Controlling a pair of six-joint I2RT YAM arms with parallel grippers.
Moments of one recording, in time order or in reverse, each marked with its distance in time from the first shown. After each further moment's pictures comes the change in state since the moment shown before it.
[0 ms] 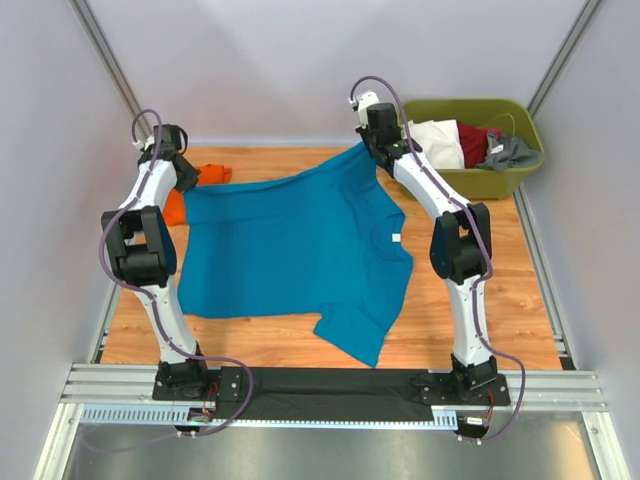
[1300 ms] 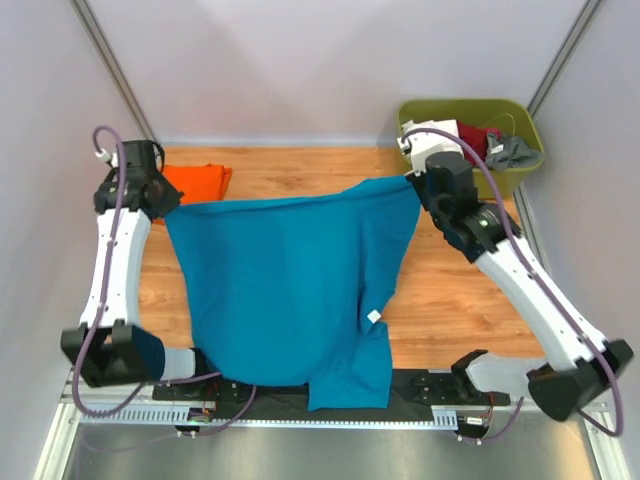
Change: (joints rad) left arm -0.026 -0.759 -0.233 -0.351 -0.010 0.066; right arm 0.191 -1.076 -0.689 -0.275 0.231 -0.016
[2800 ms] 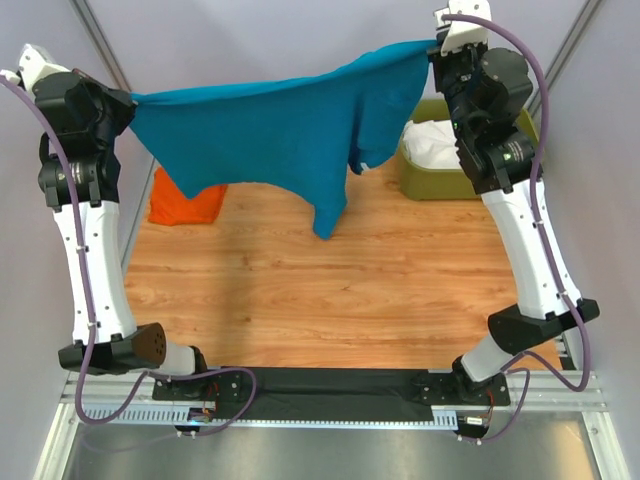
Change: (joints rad) left arm 0.062 0.120 0.481 0.271 0.058 -0.087; right arm -0.152 0.413 0.749 0.269 -0.181 -0.099
